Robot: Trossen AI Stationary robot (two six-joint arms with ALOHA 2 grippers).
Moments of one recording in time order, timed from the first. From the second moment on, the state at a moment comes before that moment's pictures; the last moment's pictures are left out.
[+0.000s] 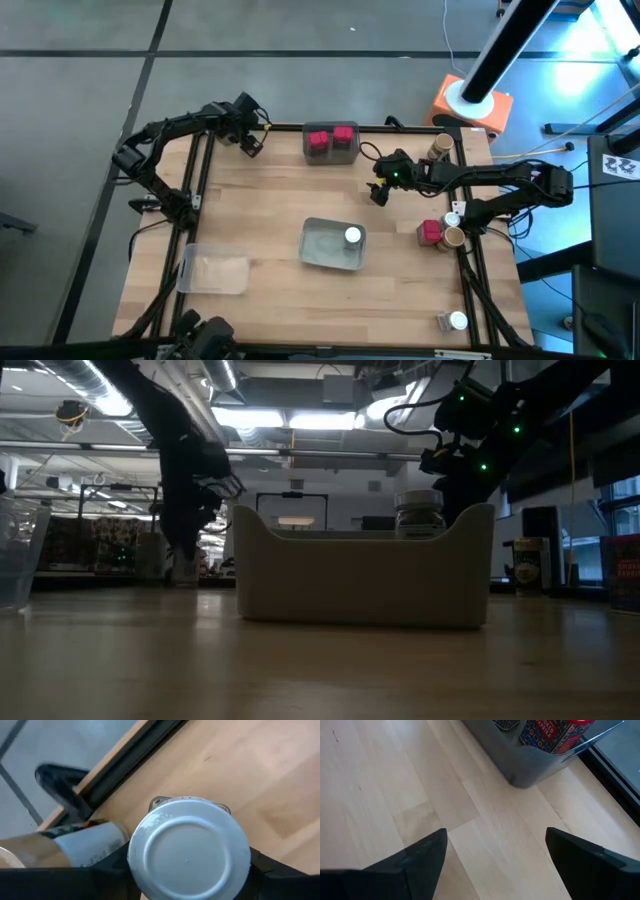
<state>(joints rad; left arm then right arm) 0.92 1.56 1.02 -0.71 -0.24 0.12 -0.29 1.29 0.66 -0.18 0.23 0.07</state>
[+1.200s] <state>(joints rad) 0.16 1.42 1.08 -0.57 -0.22 0.17 -0.29 1.29 0.66 -0.16 0.22 0.07</state>
